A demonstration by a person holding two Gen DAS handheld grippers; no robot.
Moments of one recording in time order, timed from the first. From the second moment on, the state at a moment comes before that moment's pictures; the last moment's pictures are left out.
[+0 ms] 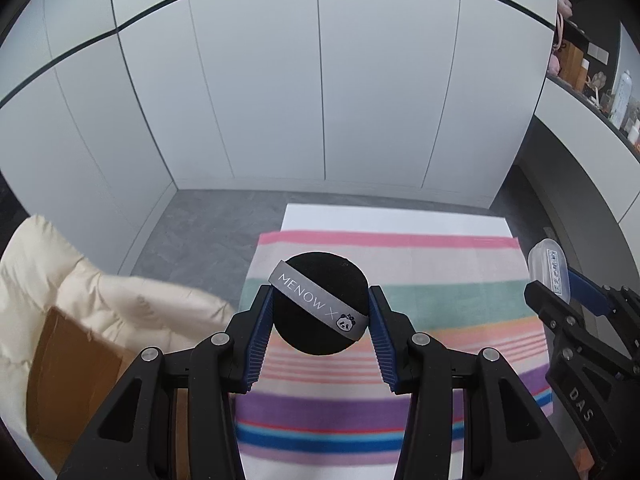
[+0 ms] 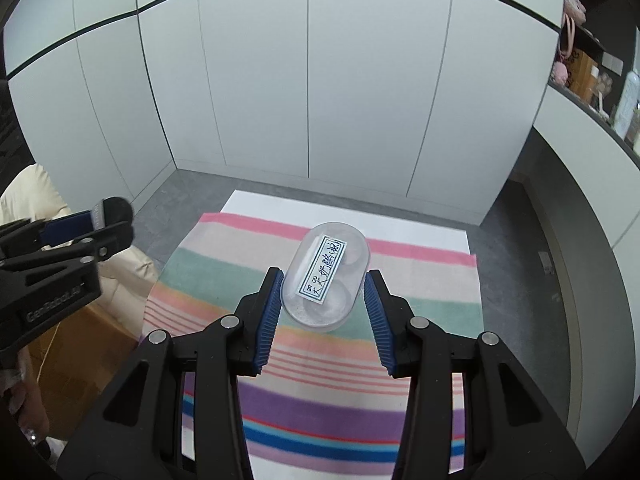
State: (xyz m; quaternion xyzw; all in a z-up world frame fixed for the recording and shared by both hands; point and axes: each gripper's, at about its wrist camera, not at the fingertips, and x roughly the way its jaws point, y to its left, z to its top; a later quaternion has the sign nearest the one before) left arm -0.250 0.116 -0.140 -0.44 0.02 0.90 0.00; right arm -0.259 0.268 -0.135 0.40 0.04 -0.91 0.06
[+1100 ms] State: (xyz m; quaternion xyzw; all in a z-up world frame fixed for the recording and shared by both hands) left arm -0.096 0.067 -0.148 -0.45 -0.03 0.89 -0.02; right arm -0.100 0.293 -0.142 0.45 0.02 -0.89 0.05
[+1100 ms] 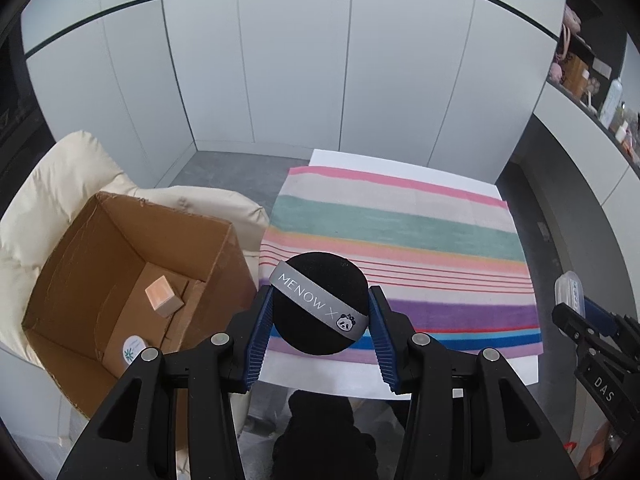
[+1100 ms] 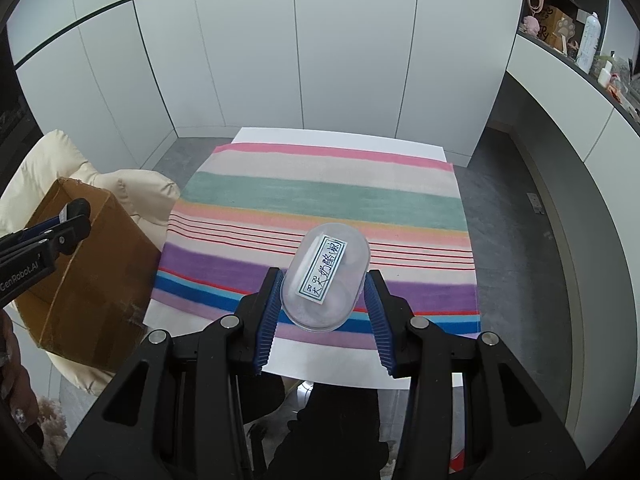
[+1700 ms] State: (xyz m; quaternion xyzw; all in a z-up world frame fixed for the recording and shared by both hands) left arm -0.077 -0.045 -0.134 -0.44 -0.08 0.89 -0.12; right arm -0.110 0.168 -0.114 0.43 0.08 -0.89 0.15
